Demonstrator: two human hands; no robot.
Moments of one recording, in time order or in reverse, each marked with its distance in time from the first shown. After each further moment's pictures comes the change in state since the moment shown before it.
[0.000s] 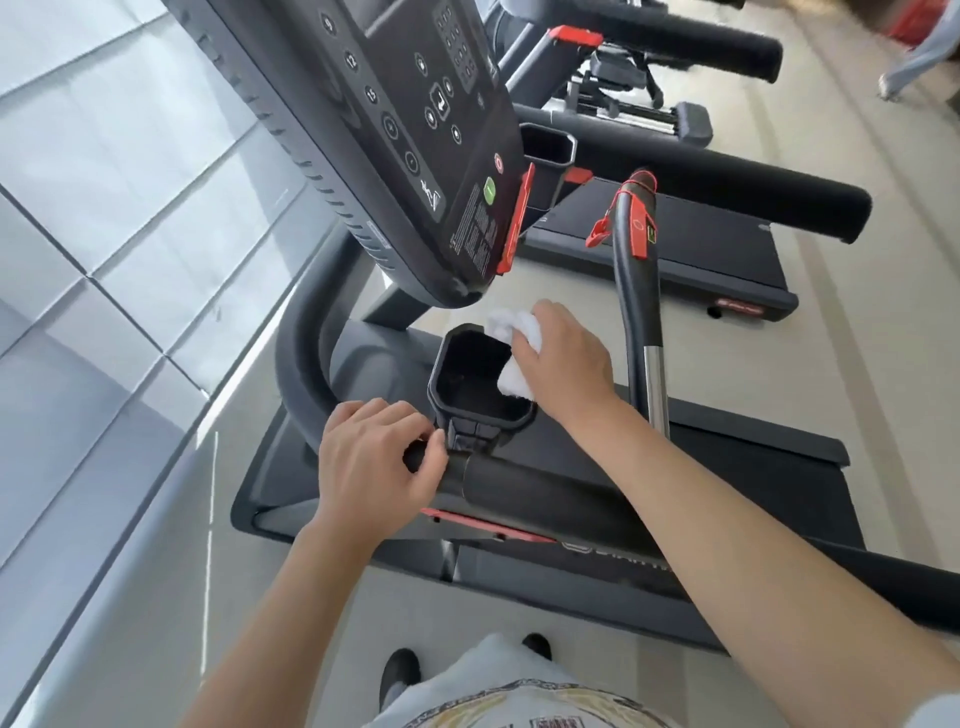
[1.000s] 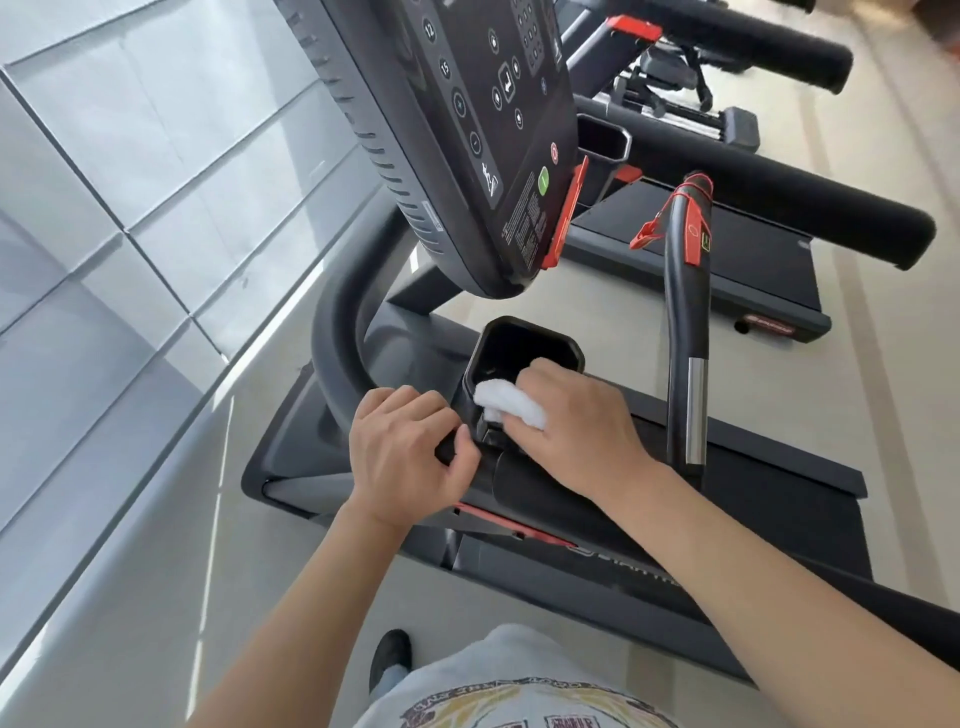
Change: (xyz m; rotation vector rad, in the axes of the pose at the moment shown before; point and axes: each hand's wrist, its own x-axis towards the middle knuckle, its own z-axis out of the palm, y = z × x) left_hand -0.003 -0.007 0.017 -0.019 0.234 0.055; right_hand -0.056 -0.020 -0.007 0.020 -0.054 -0.442
